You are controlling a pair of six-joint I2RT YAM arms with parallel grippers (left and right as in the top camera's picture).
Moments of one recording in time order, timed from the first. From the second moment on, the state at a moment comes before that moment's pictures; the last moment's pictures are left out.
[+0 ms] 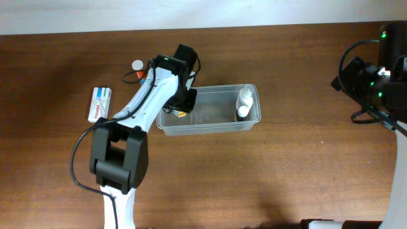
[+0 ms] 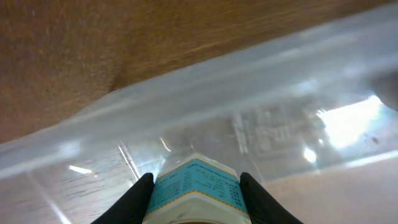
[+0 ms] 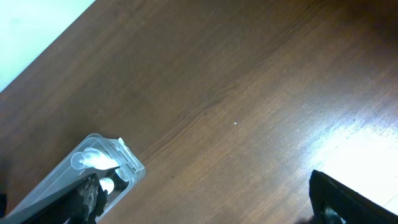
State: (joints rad) left arm -0.40 2.17 1.81 -1.13 -0.03 -0.16; right arm -0.06 1.51 2.14 -1.69 0.24 0.65
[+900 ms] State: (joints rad) left arm -0.39 2.18 1.73 -1.01 -0.09 -0.31; right arm -0.06 1.51 2.14 -1.69 0.24 0.65
